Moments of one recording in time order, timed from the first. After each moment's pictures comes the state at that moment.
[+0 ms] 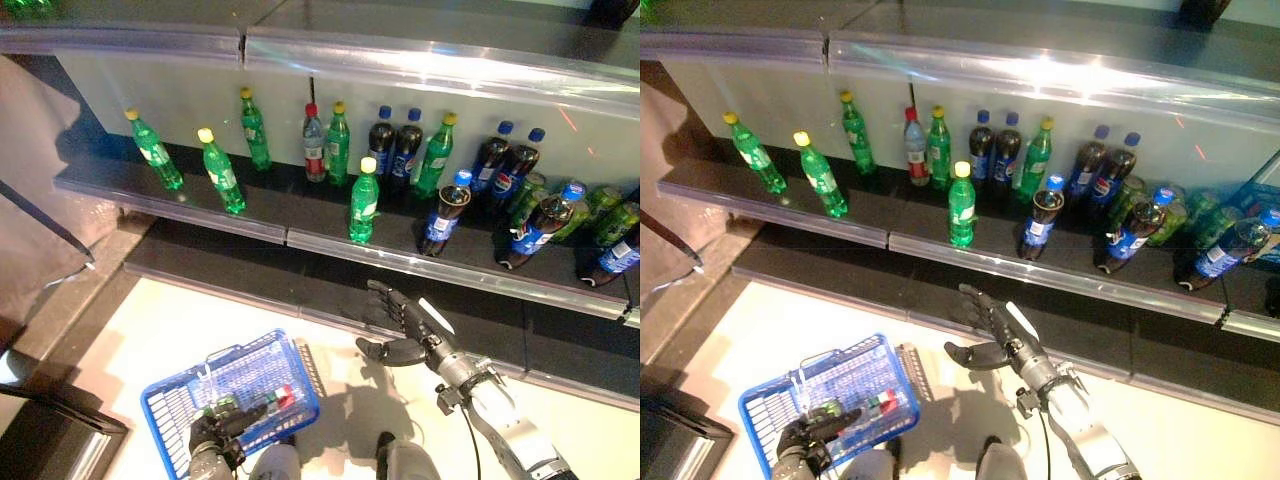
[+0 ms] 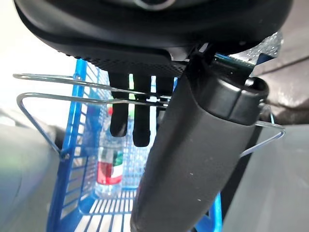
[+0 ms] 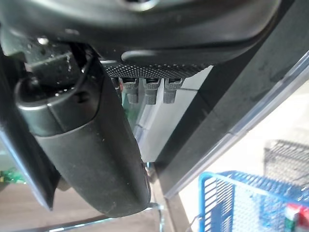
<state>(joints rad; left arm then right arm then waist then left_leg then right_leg) 0.16 0.17 -0.10 0.71 -0.65 -0.07 0.38 0.07 -0.46 0.34 0.02 0.29 -0.11 0.15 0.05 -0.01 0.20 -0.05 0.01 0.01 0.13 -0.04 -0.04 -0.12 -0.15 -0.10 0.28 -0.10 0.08</state>
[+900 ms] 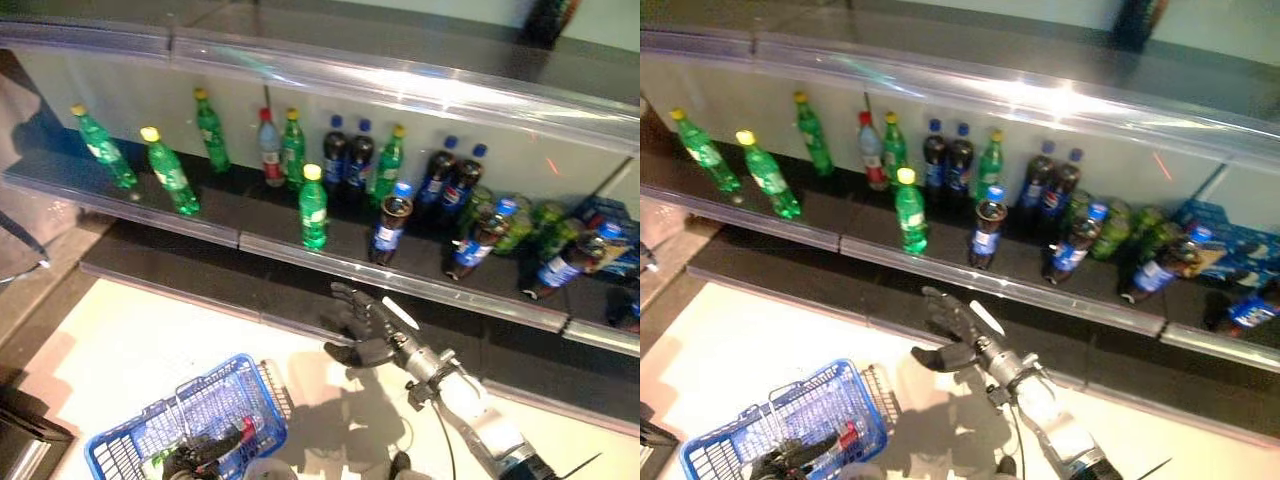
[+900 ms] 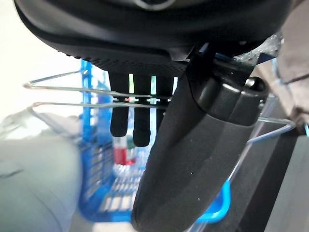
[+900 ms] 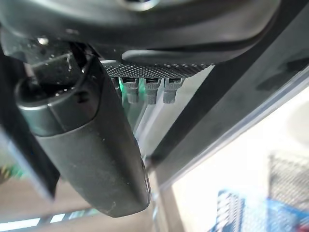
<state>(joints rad) 0.19 0.23 0.02 0.75 -0.65 -0.05 0.43 0.00 -0.47 0.39 0.06 0.33 -0.09 0.16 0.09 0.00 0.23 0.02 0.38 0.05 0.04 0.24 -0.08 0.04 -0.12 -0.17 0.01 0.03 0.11</state>
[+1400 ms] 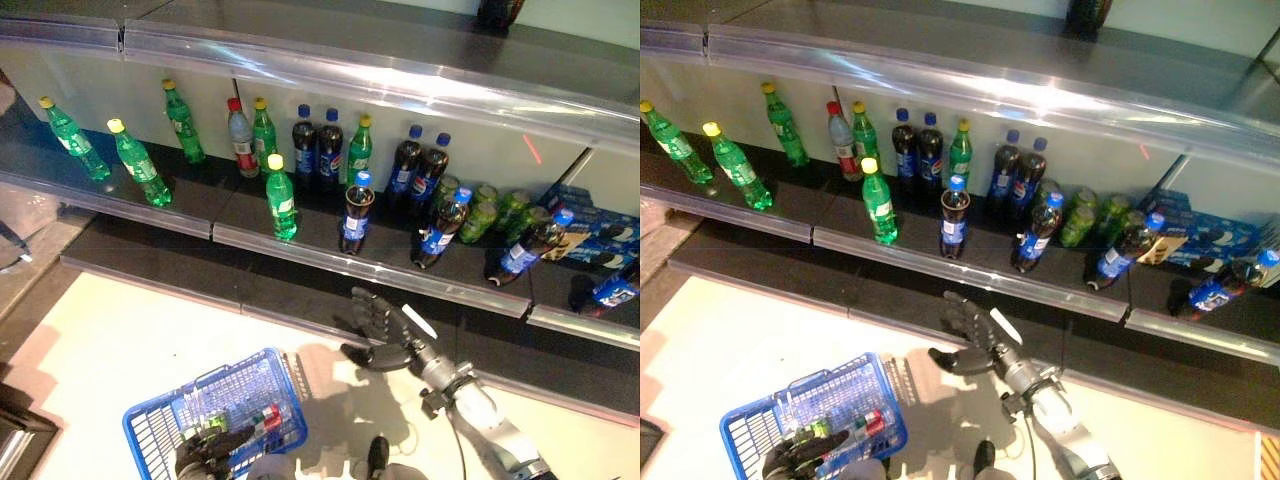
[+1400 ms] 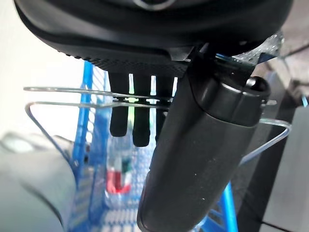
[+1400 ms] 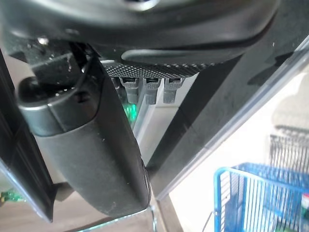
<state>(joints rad) 0.19 0.24 -0.08 0.76 -0.62 -0.03 0.40 0.07 -0.39 0.38 0.06 0.31 -0.10 0.17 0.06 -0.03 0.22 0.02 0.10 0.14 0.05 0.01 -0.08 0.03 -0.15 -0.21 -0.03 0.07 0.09</state>
